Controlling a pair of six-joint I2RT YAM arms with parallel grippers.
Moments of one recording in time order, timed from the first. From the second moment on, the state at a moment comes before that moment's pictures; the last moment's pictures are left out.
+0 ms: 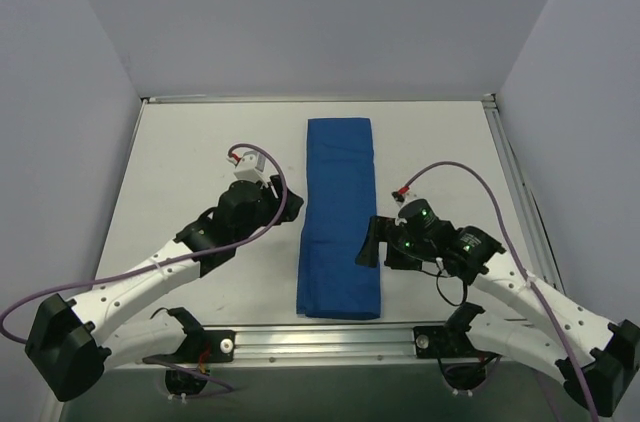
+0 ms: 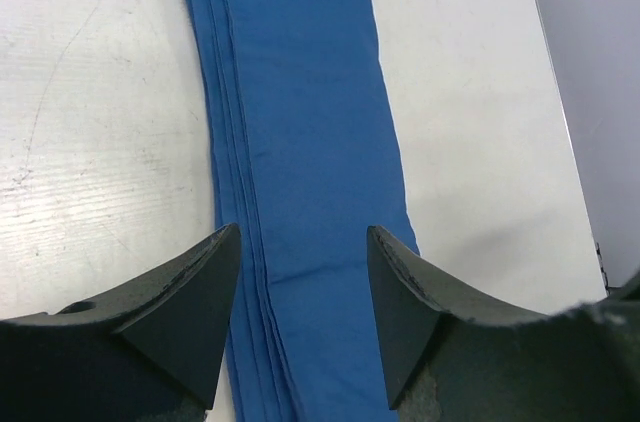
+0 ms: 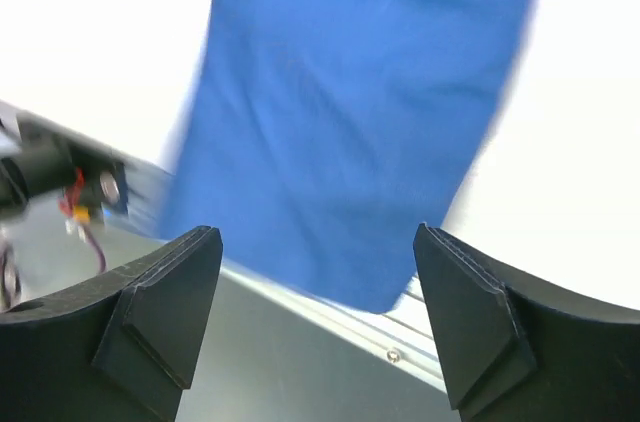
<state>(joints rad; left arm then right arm) -0.76 1.08 0.75 -0.08 -0.23 -0.73 0.74 0.89 0.68 -0.68 -0.14 0.78</state>
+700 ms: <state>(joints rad) -0.70 1.04 0.72 -0.30 -0.24 -0.85 0.92 1.61 1.21 -0.64 0.30 0.71</state>
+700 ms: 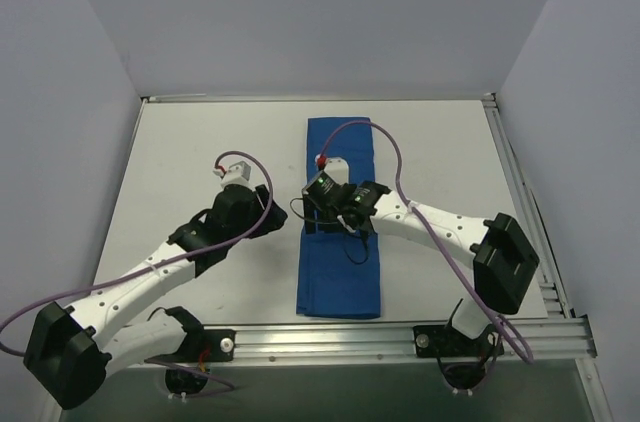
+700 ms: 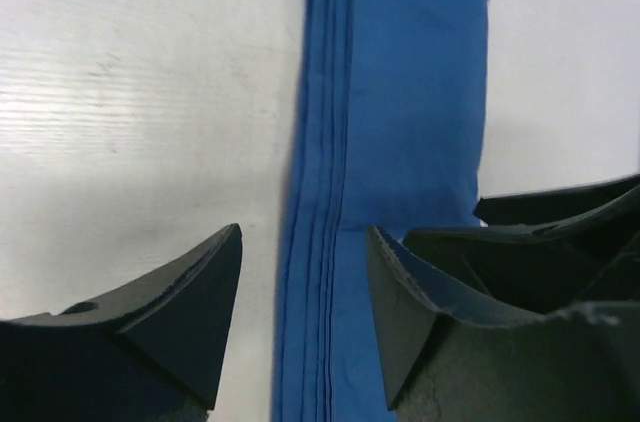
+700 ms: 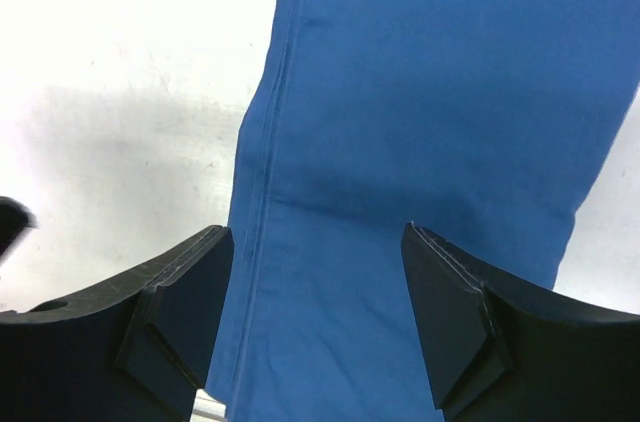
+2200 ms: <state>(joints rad) -0.59 0.98 0.68 -0.49 -0.30 -1.07 1.03 1.79 1.35 -0.76 0.46 0.90</state>
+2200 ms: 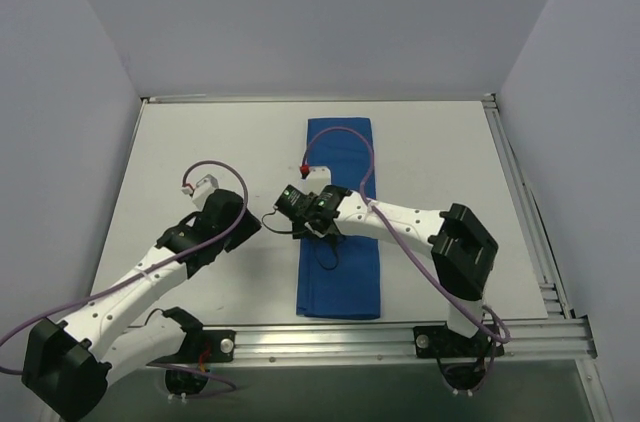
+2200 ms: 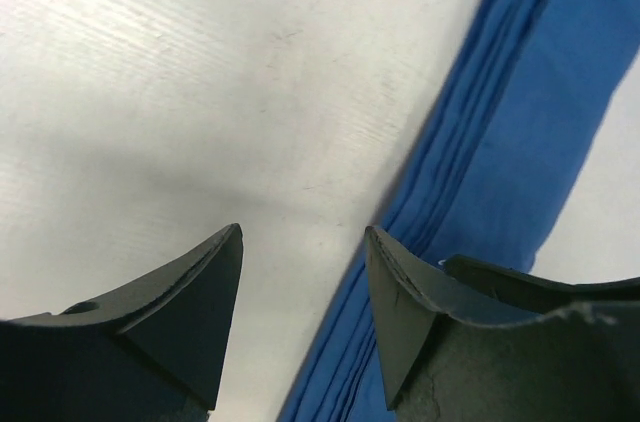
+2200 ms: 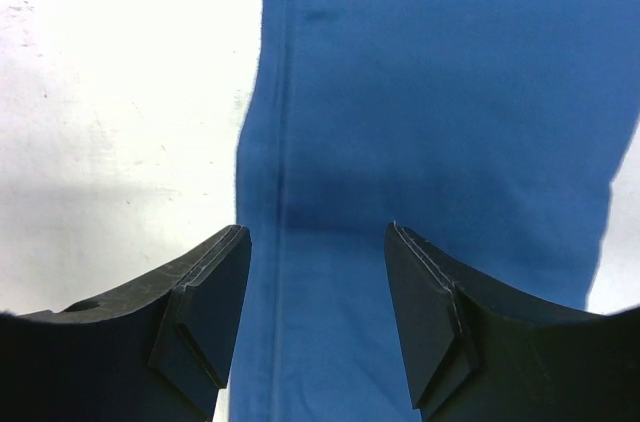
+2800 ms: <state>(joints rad) -0.58 1.02 0.74 -0.68 -0.38 -1.14 1.10 1.97 1.50 -0.89 0.53 1.02</state>
